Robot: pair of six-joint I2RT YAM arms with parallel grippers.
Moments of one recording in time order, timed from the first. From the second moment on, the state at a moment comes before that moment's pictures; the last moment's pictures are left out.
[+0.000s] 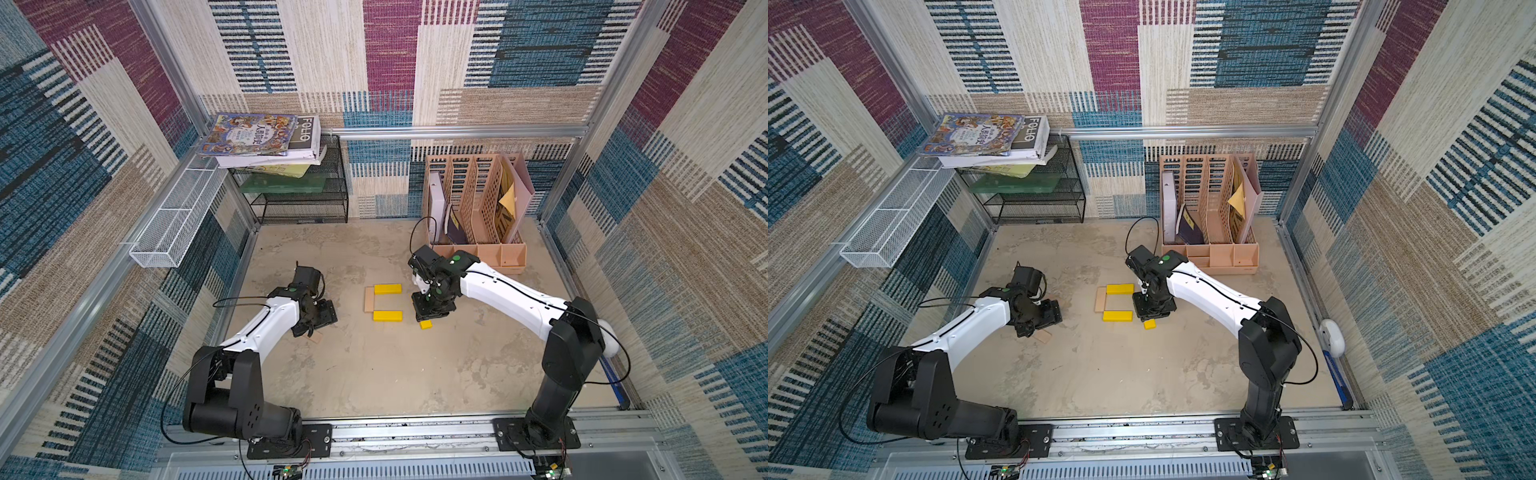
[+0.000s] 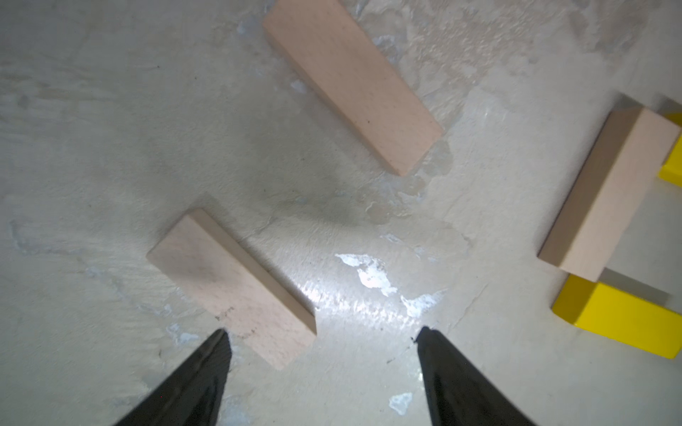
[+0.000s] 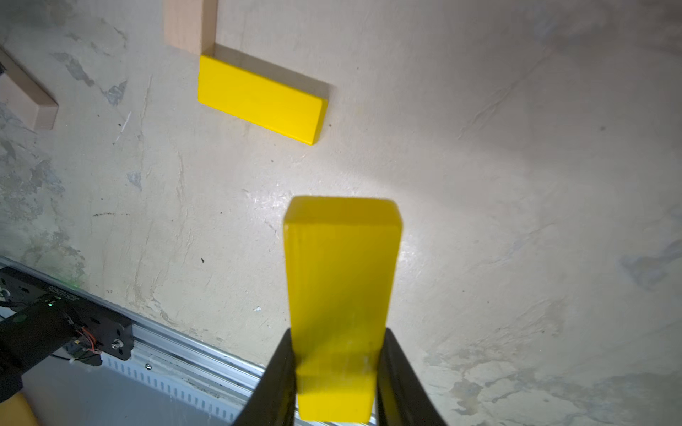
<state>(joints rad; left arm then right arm) -0.13 1.43 0.90 -0.72 0.01 -0.49 0.78 1.81 1.53 -1.11 -0.11 0.49</state>
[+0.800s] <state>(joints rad) -0.13 1.40 0.88 -0.73 -0.01 -0.54 0.87 2.08 1.58 -1.12 -0.08 0.66</state>
